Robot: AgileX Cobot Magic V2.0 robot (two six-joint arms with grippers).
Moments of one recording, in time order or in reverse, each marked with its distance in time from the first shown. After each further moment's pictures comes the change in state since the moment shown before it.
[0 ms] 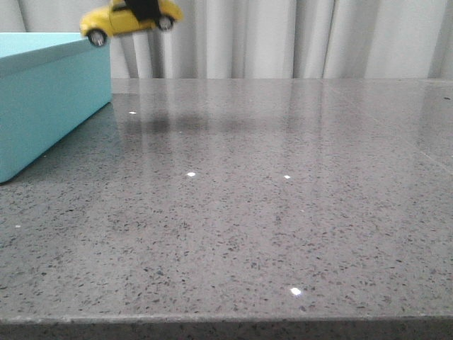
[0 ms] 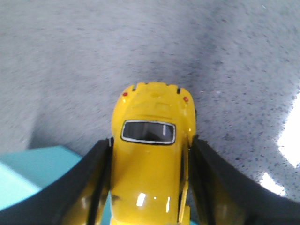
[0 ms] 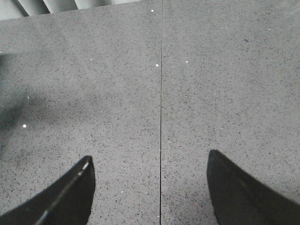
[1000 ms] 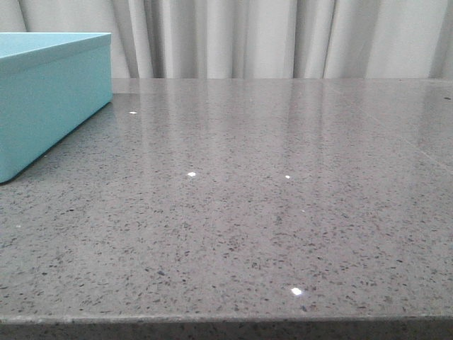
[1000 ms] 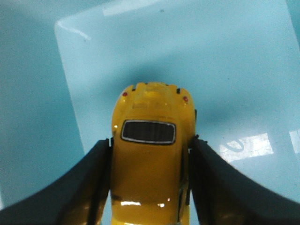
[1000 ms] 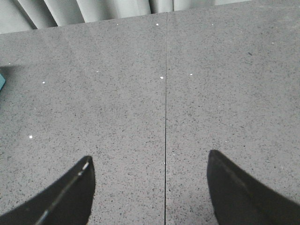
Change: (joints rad) left arm 0.470 -0.007 0.151 0.033 0.023 -0.457; right arm 0.000 0.000 0.000 0.002 -0.046 0.000
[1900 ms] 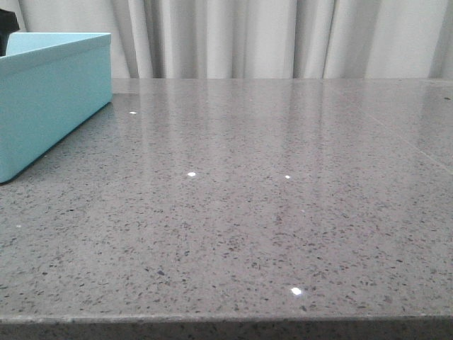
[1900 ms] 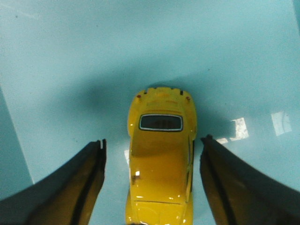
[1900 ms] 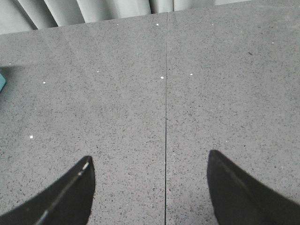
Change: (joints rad) left arm 0.000 0.040 0.086 -0.077 -0.066 0.000; right arm 0.000 0.000 0.000 0.002 0.000 -0.002
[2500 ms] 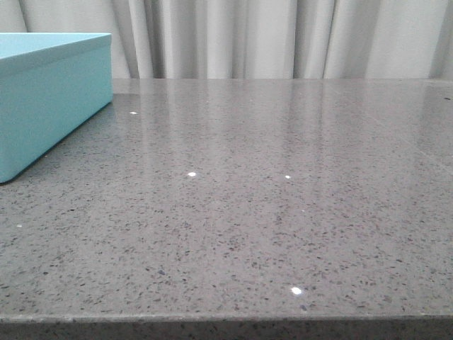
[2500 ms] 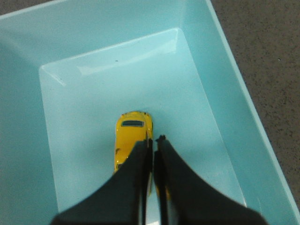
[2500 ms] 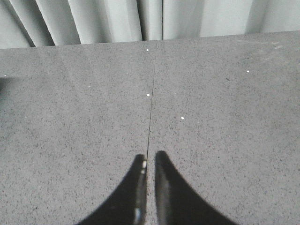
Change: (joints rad) left arm 0.000 -0.392 0.160 -0.128 -0.118 0.025; right arm 0.000 -0.166 0.087 -0.074 -0.022 -0.026
